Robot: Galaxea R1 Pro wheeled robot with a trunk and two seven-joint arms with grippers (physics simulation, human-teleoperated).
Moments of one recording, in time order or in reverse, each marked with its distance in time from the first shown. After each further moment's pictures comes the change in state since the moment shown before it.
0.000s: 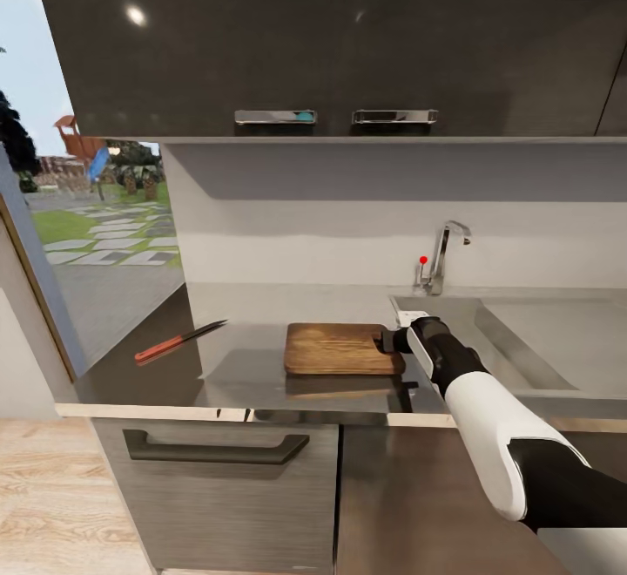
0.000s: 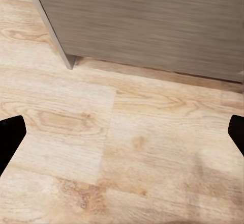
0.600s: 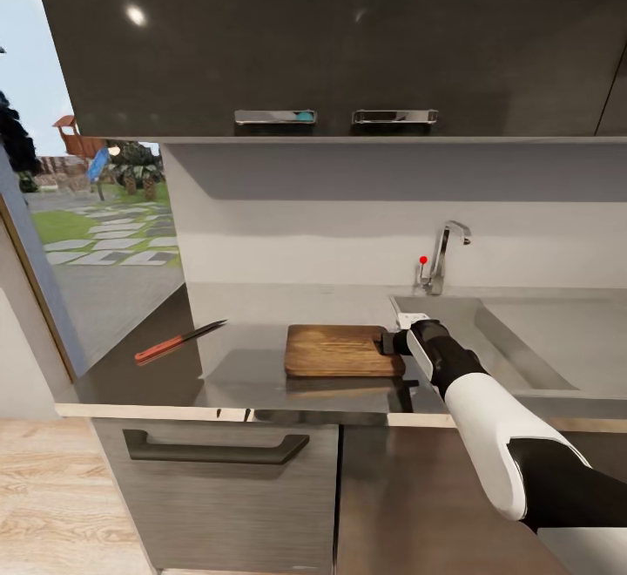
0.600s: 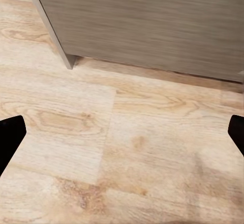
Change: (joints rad) left arm 0.000 0.000 0.000 0.000 0.000 0.000 0.000; right arm 0.000 0.000 -0.001 0.026 0.000 -0.028 -0.003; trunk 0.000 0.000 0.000
